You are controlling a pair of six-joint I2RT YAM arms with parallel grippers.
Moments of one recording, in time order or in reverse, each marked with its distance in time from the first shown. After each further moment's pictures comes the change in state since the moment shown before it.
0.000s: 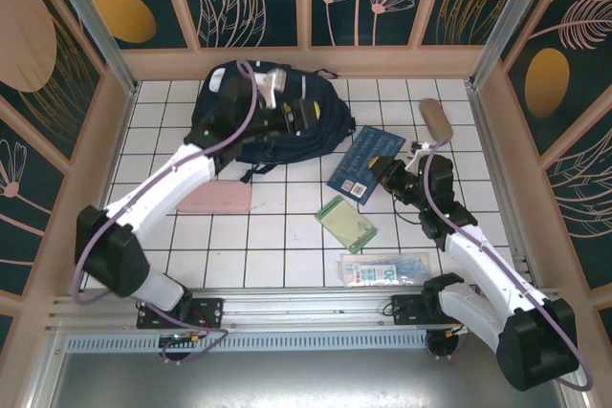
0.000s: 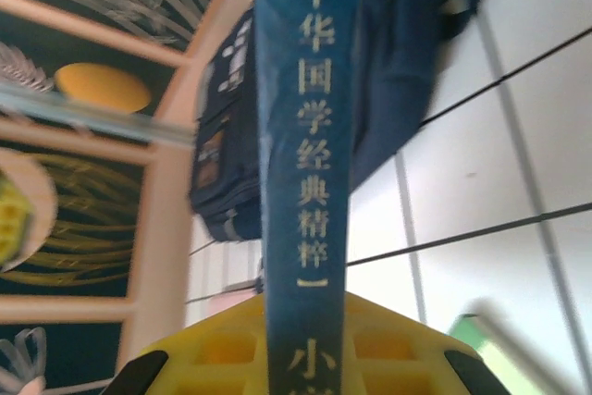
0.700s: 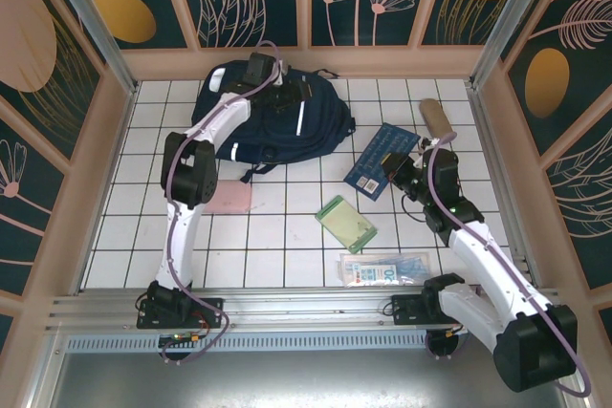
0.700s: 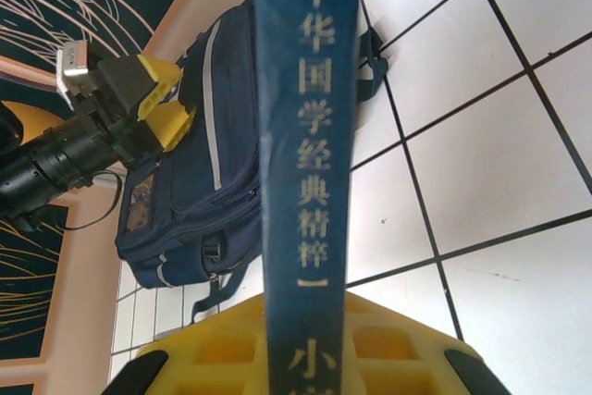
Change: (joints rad) left arm 0.184 0.821 0.700 -0.231 0.051 0.048; right arm -0.040 0.003 0.076 -0.142 0.105 -0.102
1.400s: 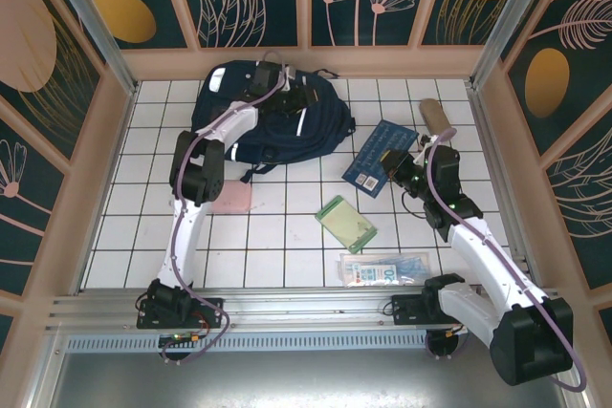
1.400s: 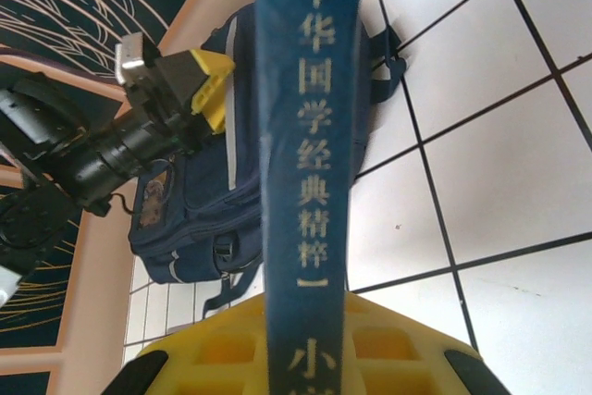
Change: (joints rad) left arm -0.017 0.092 -0.020 0.200 0.107 -0.128; right arm -0.034 0.035 0.000 0.060 -0.073 -0.010
